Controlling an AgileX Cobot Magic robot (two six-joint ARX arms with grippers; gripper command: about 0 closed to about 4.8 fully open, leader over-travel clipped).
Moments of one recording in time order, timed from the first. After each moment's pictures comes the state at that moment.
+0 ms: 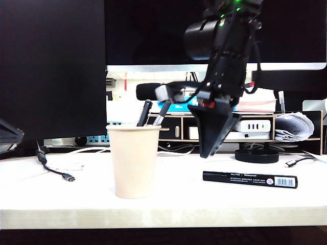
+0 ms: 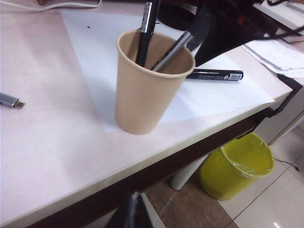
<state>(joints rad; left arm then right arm) -0.94 0.18 0.01 -0.12 -0.22 -0.35 0.56 1.86 1.44 -0.91 -0.13 -0.51</state>
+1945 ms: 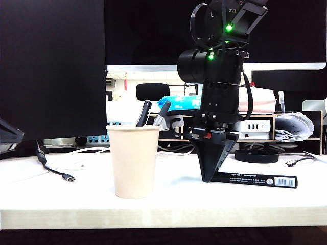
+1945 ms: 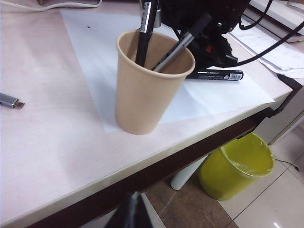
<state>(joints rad) -0.94 0.18 0.01 -0.12 -0.22 -0.35 0.56 1.97 1.44 -0.83 -0.03 -0.49</state>
